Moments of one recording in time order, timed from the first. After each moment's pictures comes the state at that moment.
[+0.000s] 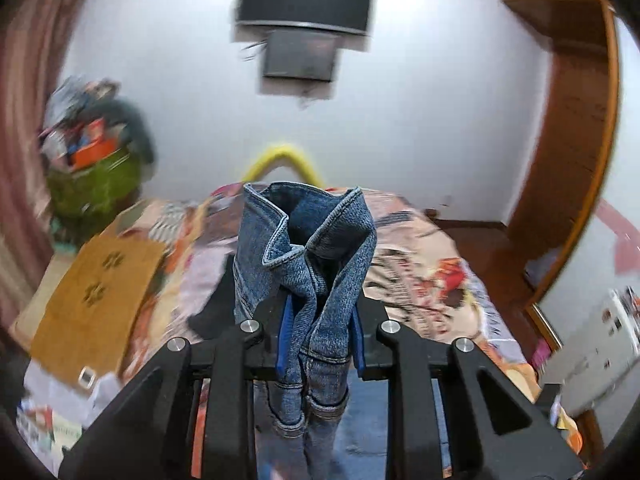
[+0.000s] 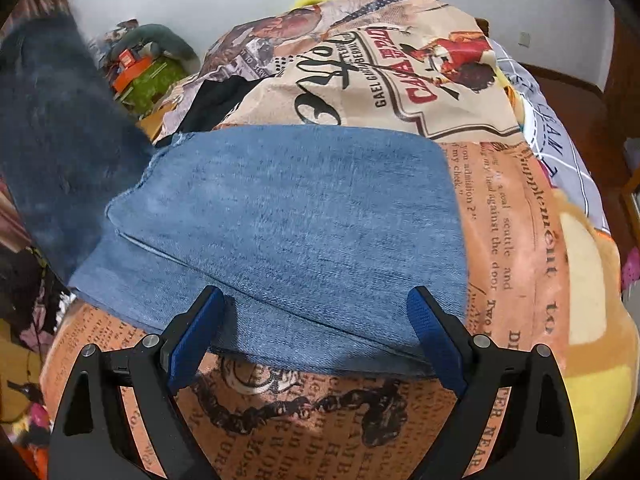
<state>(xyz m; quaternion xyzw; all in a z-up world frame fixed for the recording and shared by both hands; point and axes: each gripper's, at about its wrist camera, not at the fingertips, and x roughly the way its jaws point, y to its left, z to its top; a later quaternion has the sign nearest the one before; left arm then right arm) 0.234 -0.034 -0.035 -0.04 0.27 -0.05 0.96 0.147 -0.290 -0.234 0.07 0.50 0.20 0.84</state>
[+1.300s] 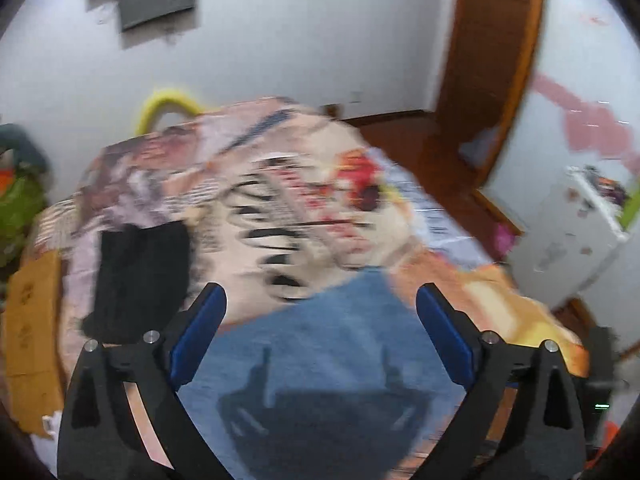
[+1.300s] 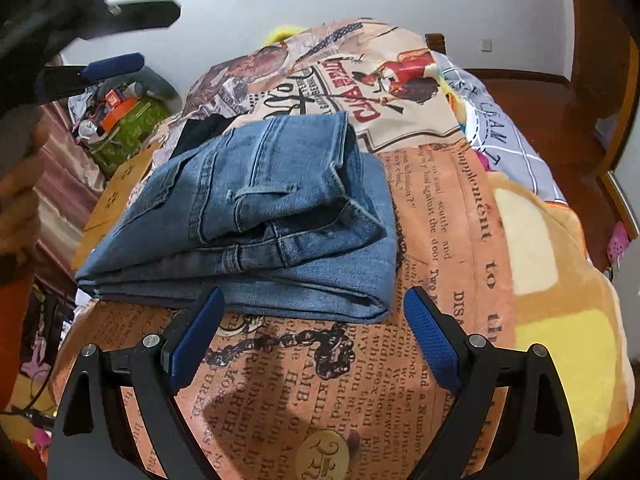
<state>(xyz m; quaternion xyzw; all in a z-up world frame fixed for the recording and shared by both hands) 0.311 -0.169 -0.135 0.08 0.40 -0.17 0.90 0.109 -0.339 -0.218 0.12 0.47 0.15 0.86</state>
